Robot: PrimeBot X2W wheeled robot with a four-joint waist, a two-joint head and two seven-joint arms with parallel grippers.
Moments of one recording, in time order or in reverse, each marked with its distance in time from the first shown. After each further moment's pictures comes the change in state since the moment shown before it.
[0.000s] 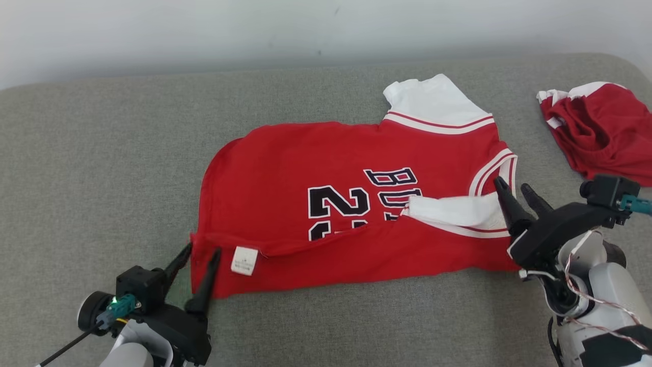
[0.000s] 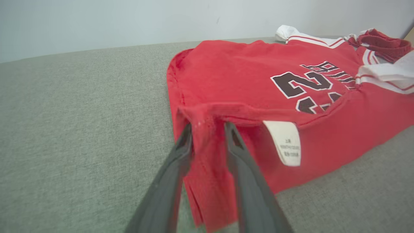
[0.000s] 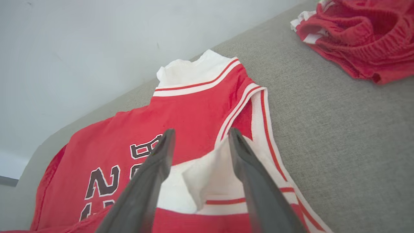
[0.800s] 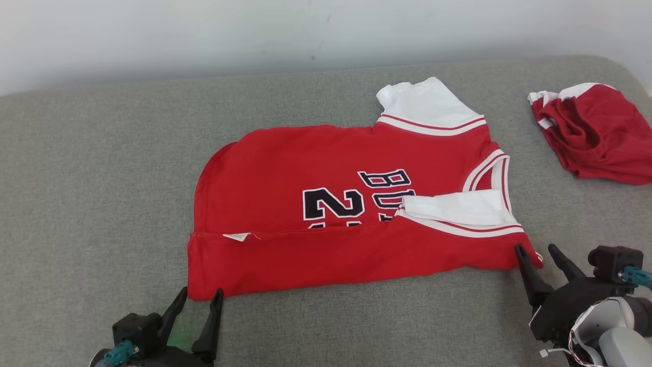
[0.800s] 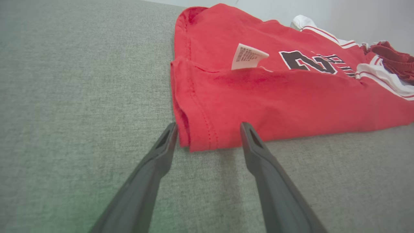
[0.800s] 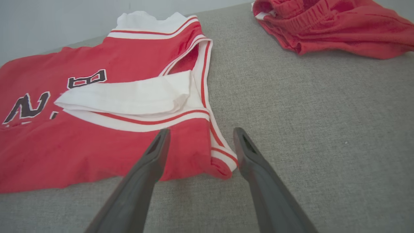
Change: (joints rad) left arm 0.169 -0.094 0.126 -0.003 -0.030 0.008 -0.019; right arm 0.199 -0.202 0.210 0.031 -0.038 0.000 -0.273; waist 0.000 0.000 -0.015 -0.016
